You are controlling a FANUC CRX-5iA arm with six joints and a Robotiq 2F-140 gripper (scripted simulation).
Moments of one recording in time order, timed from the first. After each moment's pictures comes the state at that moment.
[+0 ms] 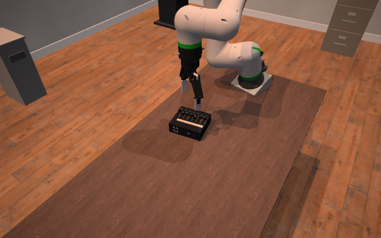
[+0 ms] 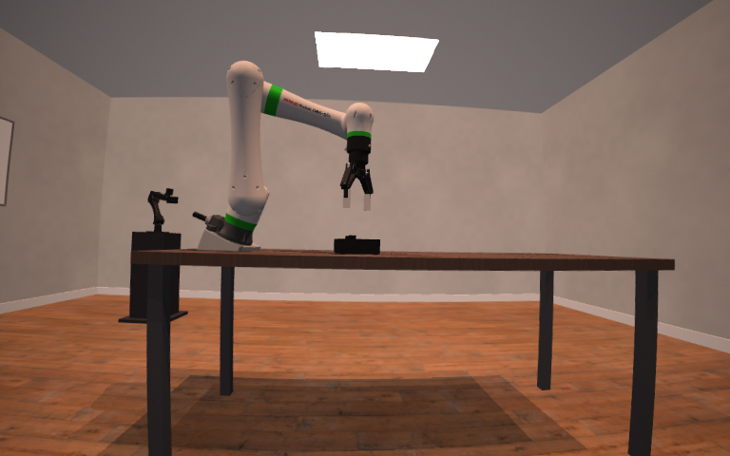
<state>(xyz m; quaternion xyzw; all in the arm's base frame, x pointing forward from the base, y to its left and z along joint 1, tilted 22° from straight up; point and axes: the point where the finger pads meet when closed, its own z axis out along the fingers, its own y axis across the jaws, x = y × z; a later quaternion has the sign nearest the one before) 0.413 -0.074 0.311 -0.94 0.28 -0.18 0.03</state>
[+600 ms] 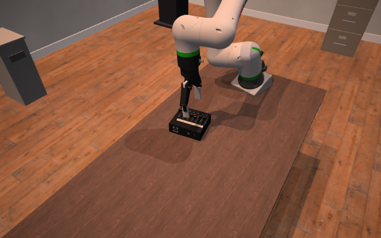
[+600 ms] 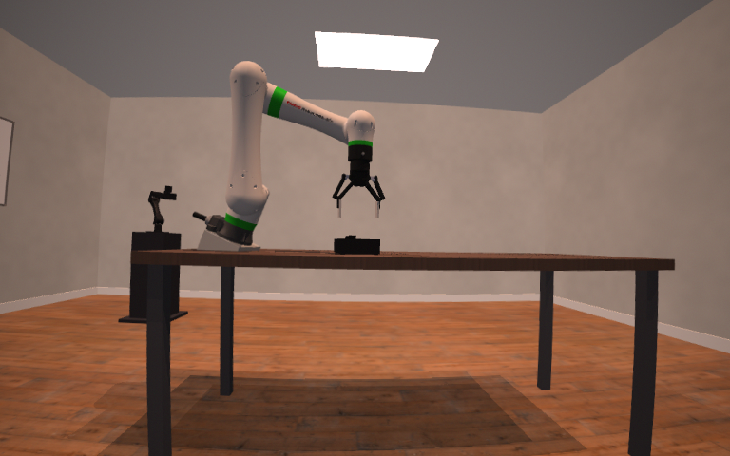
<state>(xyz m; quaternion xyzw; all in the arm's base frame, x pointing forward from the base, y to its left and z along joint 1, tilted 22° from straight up) 0.431 -0.066 0.282 -0.77 0.61 -0.14 0.12</state>
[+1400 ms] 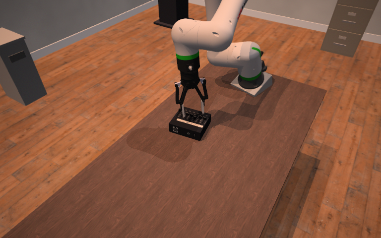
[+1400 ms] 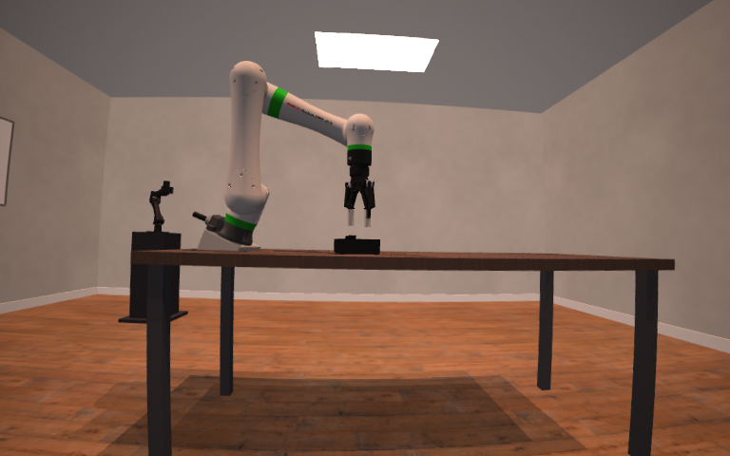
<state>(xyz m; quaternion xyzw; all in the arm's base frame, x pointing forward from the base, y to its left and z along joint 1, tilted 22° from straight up) 0.439 -0.063 0.268 -0.37 0.91 -0.05 0.19</state>
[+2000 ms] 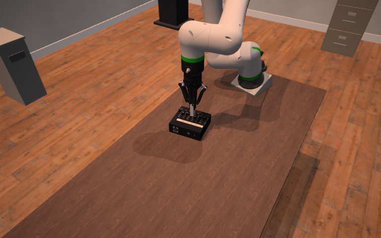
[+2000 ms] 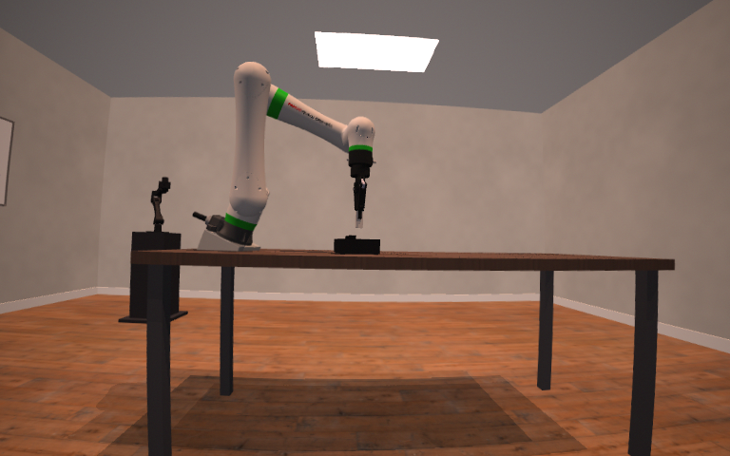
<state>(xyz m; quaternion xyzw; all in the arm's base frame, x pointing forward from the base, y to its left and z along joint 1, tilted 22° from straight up) 0.439 -0.063 0.269 -0.10 0.98 -0.05 0.18</state>
